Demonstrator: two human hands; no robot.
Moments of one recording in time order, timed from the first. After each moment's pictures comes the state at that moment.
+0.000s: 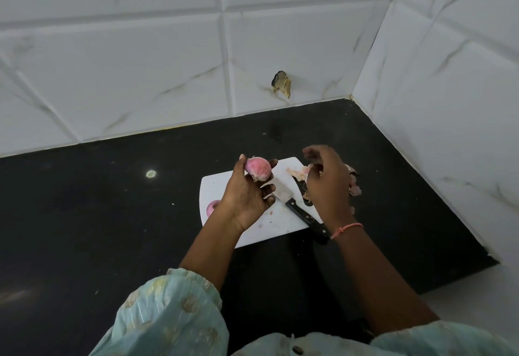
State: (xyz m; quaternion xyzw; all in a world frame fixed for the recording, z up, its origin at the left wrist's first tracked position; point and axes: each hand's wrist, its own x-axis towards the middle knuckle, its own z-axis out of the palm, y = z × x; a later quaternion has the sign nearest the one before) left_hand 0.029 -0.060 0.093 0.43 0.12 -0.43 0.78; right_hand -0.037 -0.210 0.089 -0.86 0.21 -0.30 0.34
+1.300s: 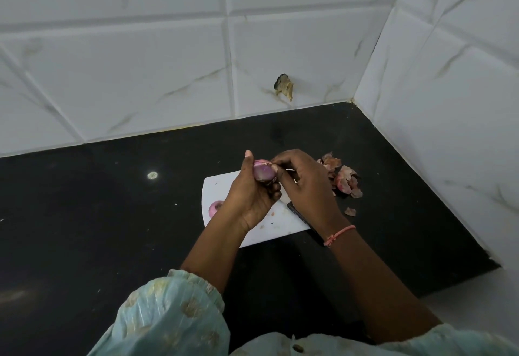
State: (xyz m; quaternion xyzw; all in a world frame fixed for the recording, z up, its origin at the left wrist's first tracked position) left_hand 0.019 -0.064 0.107 0.44 0.10 -0.39 0.80; right_hand -0.038 -0.180 0.106 -0.87 0.00 -0.29 0.39
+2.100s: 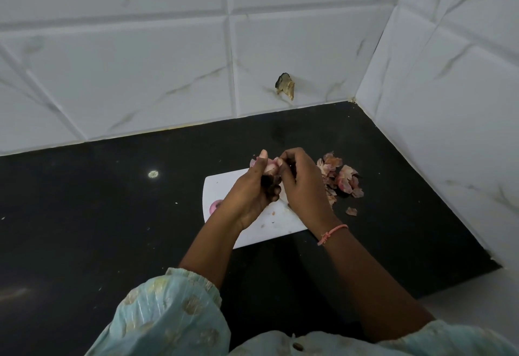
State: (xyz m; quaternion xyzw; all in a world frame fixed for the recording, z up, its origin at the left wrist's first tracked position) left_hand 0.017 -0.058 0.116 0.55 0.00 -0.39 0.74; right_hand -0.031 -0.170 0.098 -0.86 0.12 -0.24 0.43
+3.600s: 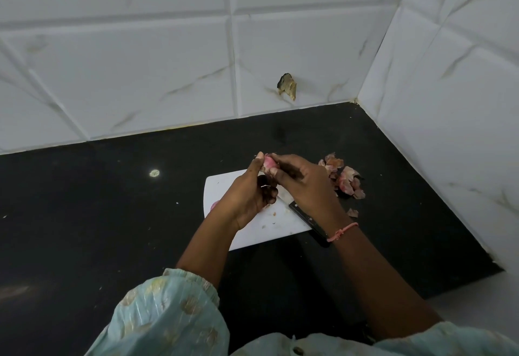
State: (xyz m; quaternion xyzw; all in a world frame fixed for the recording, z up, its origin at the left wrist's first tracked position) left_hand 0.029 -0.053 0.104 0.55 0.01 -0.39 0.74; right_hand -0.034 -0.184 0.100 -0.82 0.07 -0.17 0.54
